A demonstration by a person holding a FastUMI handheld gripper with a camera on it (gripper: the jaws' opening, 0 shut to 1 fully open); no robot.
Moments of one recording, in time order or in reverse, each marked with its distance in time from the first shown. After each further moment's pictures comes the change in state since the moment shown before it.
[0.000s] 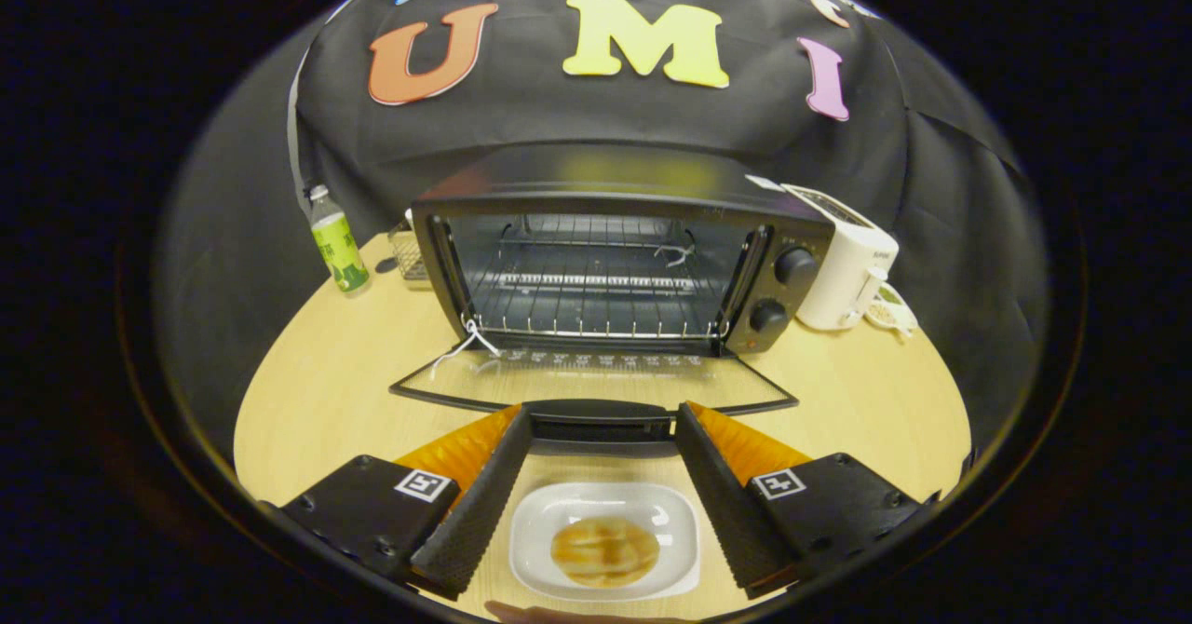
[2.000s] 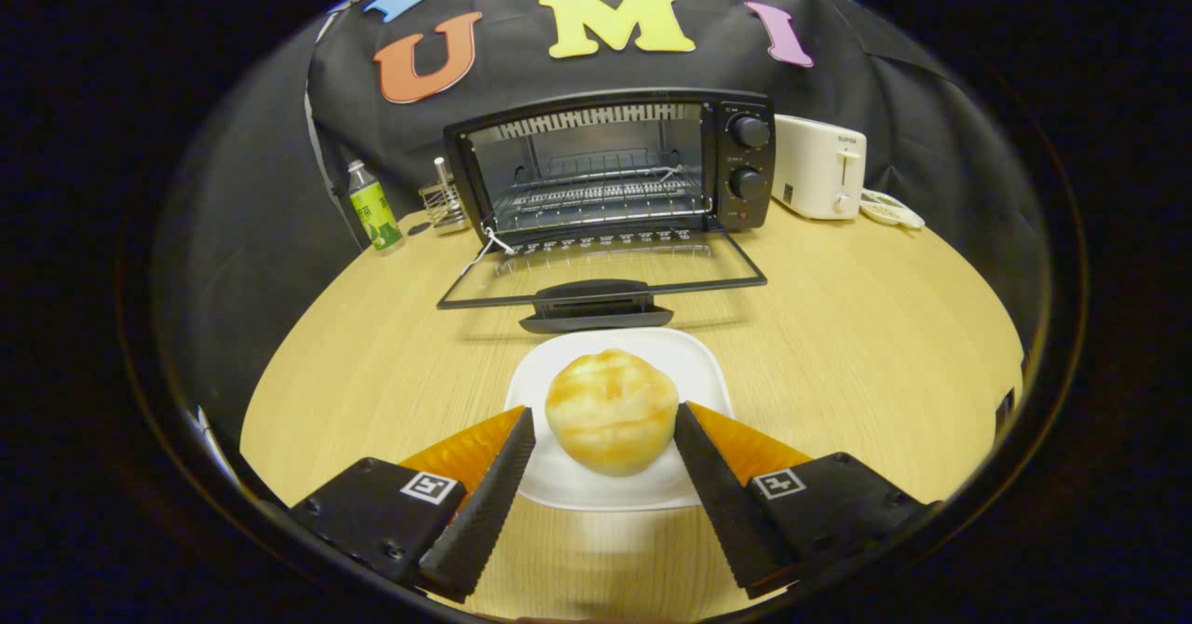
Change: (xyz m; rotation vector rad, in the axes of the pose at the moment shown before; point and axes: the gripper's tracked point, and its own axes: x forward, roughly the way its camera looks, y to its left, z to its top) arm -0.029 -0.006 -0.127 0.094 -0.016 0.091
